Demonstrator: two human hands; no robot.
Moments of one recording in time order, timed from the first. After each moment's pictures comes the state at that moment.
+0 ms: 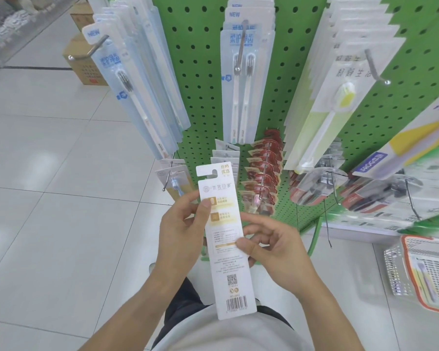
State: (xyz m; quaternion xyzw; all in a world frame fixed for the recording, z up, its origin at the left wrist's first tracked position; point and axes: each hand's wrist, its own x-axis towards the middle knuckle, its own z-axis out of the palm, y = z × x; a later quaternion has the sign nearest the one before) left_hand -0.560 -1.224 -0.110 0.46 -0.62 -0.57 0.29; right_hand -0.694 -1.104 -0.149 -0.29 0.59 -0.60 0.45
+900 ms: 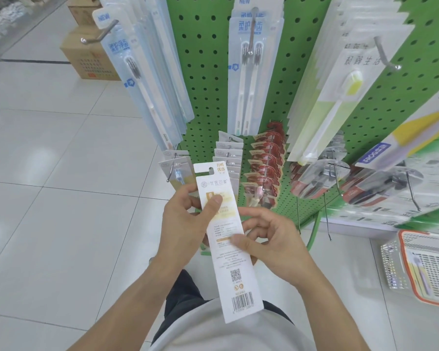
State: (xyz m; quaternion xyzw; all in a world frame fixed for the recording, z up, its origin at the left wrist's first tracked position) left_hand -0.554 -1.229 -0.113 0.48 -0.59 -0.59 0.27; right_hand -0.685 -1.105 -0.145 -0.30 0.61 -0.57 0.47
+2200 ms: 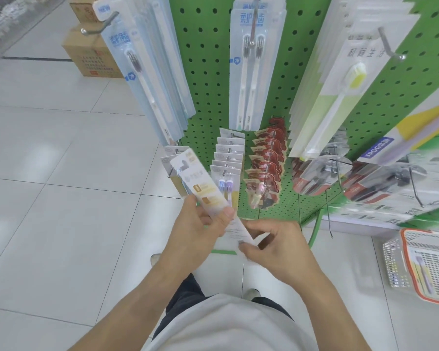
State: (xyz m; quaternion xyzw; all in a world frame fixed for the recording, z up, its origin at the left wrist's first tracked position) left_hand -0.544 -1.214 -0.122 0.46 -0.62 -0.61 0.17; right_hand -0.683 -1.095 -0.146 -0.43 0.71 -0.45 0.34
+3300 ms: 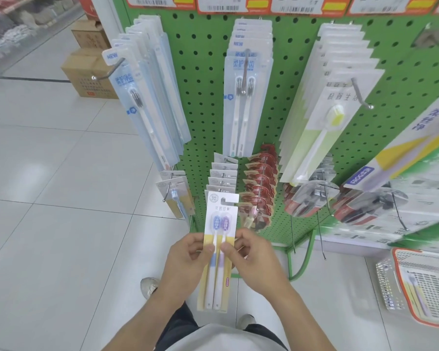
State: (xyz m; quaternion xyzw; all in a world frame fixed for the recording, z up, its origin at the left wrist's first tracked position) left_hand -0.535 -1.222 -0.172 0.47 -0.60 -0.62 0.18; right_hand -0.679 -1.126 -0.188 -0.37 0.74 -0.45 0.35
